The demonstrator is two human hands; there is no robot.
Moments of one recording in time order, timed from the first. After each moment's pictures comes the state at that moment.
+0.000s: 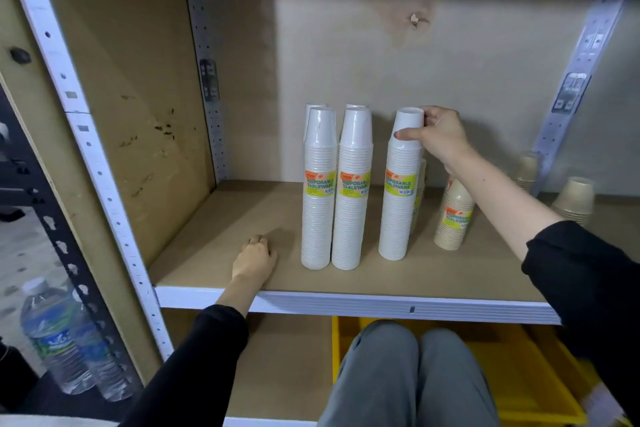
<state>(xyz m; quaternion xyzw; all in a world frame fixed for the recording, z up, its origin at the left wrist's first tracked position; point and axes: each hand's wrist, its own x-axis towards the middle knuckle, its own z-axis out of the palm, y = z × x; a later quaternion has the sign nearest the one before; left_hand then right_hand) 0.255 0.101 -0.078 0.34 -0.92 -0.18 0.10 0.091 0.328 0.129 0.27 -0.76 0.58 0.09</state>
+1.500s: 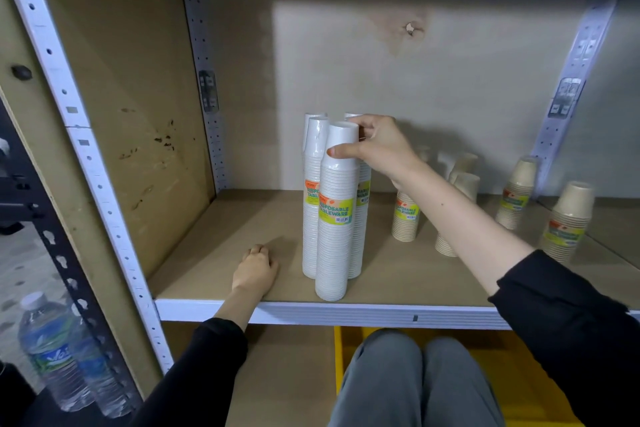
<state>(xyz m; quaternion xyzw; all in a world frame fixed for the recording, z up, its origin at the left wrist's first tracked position) 0.253 0.096 -0.083 0.33 -0.92 -0.16 0.10 0.196 0.291 0.145 0.36 -0.74 0.57 -0.02</state>
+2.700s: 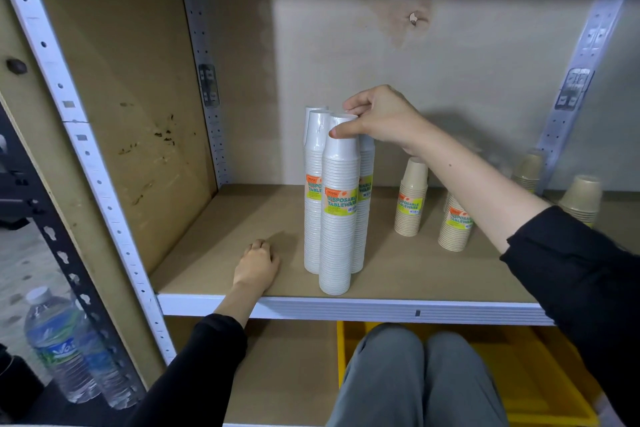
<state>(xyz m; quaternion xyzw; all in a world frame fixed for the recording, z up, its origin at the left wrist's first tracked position) 0.254 0.097 -0.083 0.33 -0.92 -0.16 0.11 0.174 0.287 0.169 0.41 -0.81 0.43 0.03</state>
